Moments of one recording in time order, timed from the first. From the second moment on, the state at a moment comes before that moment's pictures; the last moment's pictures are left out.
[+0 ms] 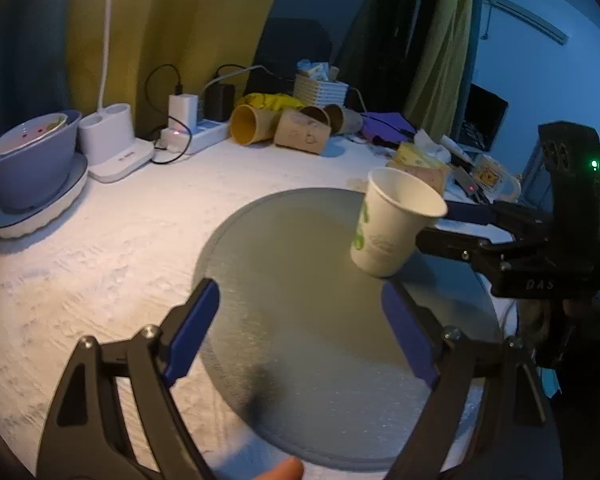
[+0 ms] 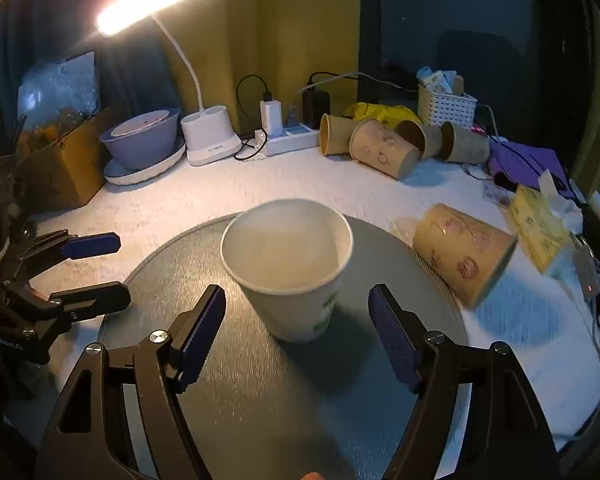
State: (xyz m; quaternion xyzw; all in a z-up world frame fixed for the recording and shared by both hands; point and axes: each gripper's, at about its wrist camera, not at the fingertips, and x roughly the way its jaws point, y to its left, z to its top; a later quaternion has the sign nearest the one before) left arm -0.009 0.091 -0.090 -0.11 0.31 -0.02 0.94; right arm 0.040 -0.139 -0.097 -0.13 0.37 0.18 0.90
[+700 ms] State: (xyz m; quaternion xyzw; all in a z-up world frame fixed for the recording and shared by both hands) left arm -0.022 0.032 -0.060 -0.06 0.27 -0.04 0.96; right arm -0.013 -0.172 -0.054 -0.11 0.33 0.15 0.92
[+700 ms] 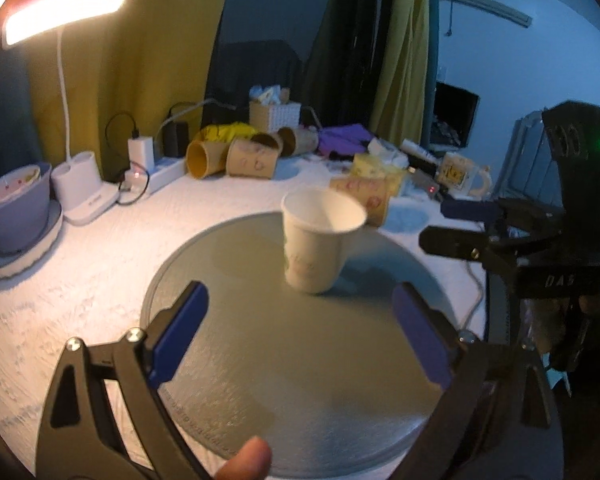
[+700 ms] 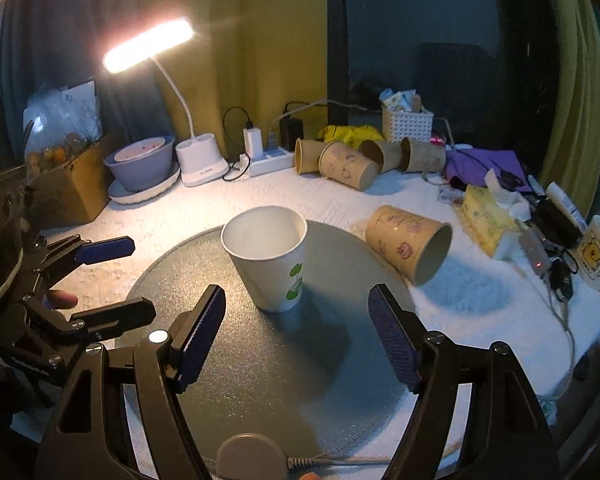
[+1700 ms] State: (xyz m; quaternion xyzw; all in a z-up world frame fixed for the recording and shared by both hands) left arm -0.049 0.045 0.030 -0.07 0.08 0.01 0.99; right arm -0.042 -0.164 0.035 -0.12 0.21 0.12 0.96
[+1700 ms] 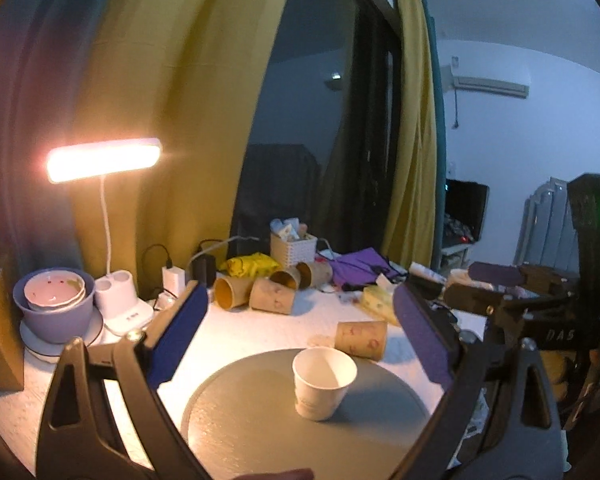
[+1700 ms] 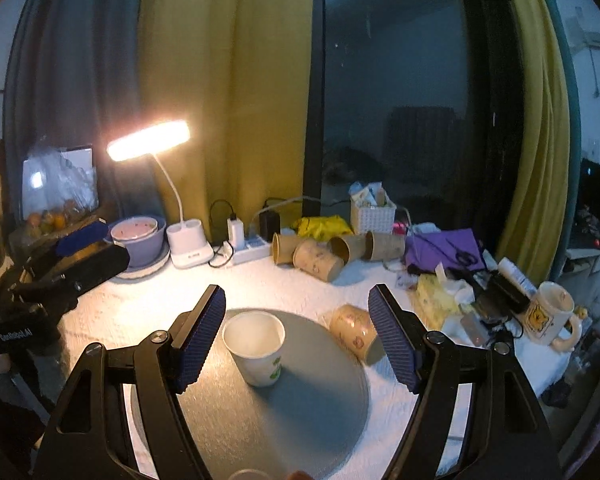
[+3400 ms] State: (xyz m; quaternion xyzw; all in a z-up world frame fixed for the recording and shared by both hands) left arm -0.039 0.059 0.000 -0.09 0.11 0.04 0.99; right arm -0.021 -0.140 -0.001 -0.13 0.25 0.13 0.95
